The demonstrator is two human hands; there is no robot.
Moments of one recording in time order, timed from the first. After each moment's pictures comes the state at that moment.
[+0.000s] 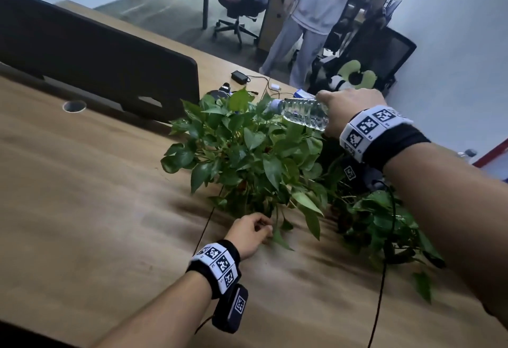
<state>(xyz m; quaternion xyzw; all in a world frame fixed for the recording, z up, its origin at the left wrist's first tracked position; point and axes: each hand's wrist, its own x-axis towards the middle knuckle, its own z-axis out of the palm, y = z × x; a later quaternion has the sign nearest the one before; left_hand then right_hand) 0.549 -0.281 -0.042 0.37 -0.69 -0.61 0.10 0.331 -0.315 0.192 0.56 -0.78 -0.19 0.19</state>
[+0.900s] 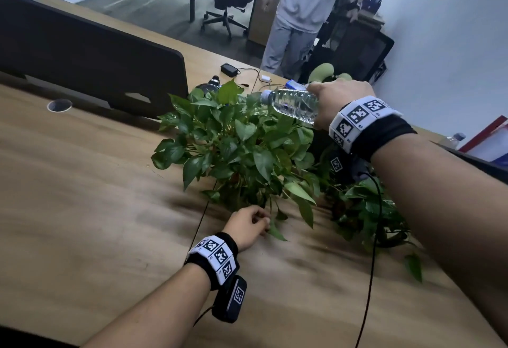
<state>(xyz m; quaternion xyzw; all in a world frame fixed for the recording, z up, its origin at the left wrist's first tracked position) 0.453 -0.208 -0.039 0.26 -0.74 -0.62 0.03 0.254 -0.181 0.203 0.43 -0.87 -0.17 0.14</state>
